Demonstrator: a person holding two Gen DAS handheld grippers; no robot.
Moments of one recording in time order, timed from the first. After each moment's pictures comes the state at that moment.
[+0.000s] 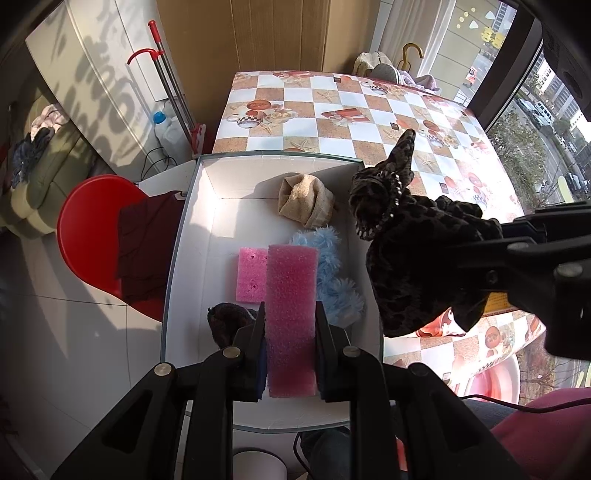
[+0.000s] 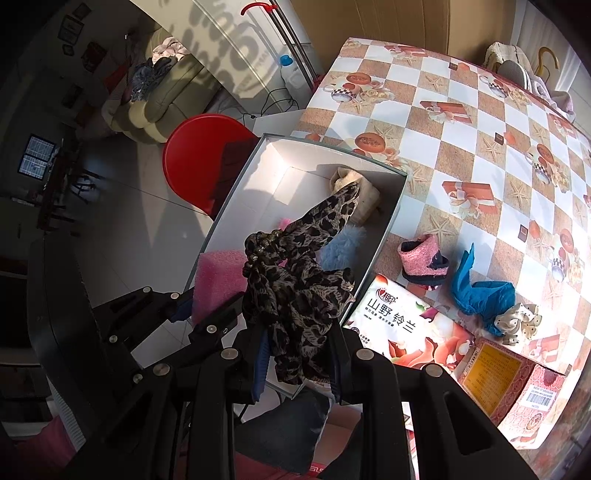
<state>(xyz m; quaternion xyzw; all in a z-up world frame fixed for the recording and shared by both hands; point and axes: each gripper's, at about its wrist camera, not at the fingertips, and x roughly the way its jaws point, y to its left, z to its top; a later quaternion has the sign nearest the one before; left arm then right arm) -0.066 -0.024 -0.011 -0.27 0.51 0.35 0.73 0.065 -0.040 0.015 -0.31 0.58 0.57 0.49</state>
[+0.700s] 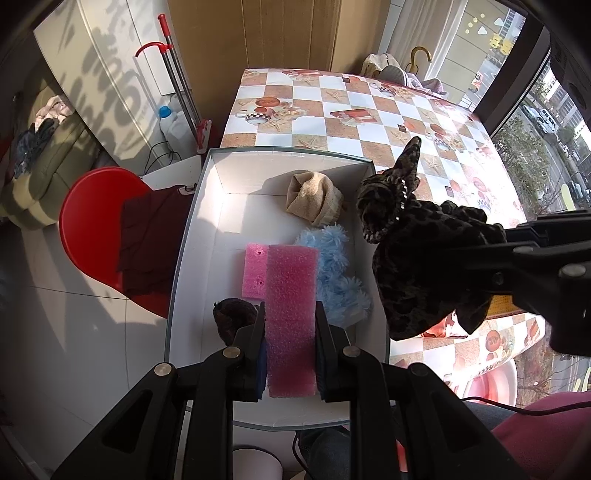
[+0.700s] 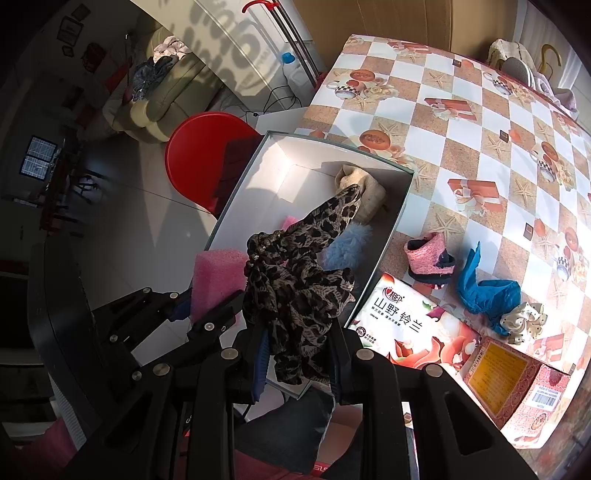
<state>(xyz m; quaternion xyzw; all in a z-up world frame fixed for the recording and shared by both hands) -0.076 -0.021 -0.012 -0.28 0.51 0.36 0.73 0.061 -0.039 0.011 -0.31 0.59 0.57 0.49</state>
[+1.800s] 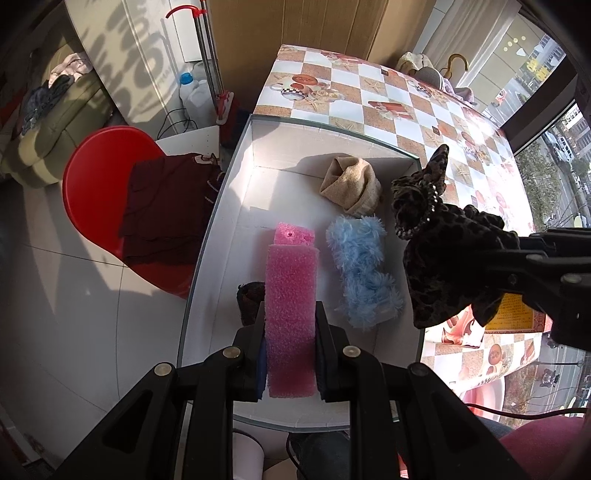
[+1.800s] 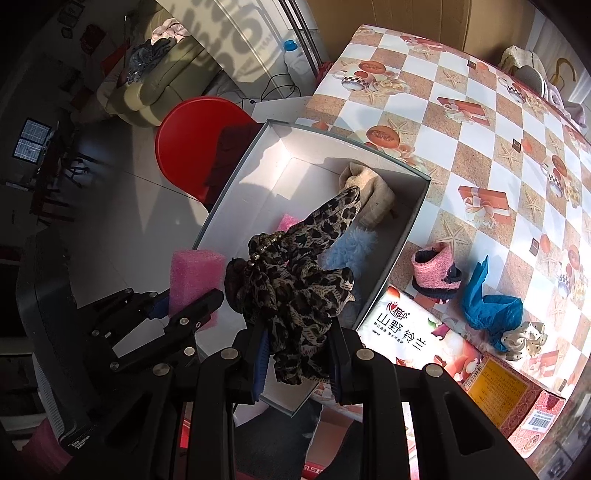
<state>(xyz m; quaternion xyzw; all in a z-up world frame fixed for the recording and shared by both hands) -0.104 0.004 -0.035 -0.35 0.51 0.38 0.69 0.048 -0.010 -0.011 -0.34 0.58 0.56 0.48</state>
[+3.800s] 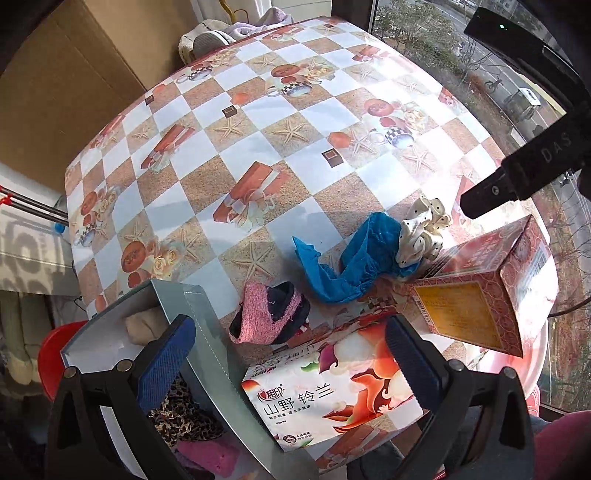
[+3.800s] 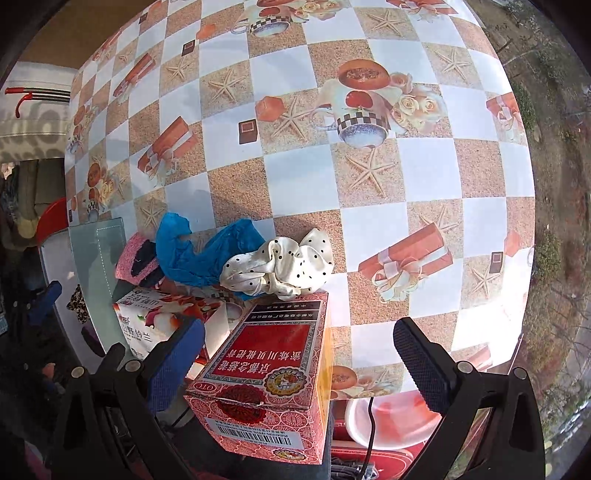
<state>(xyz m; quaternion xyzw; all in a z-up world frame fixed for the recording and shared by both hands) 0.175 -0.048 -0.071 -0.09 0.64 0.15 0.75 0.351 -0.135 -0.109 -0.26 0.76 0.29 0.52</state>
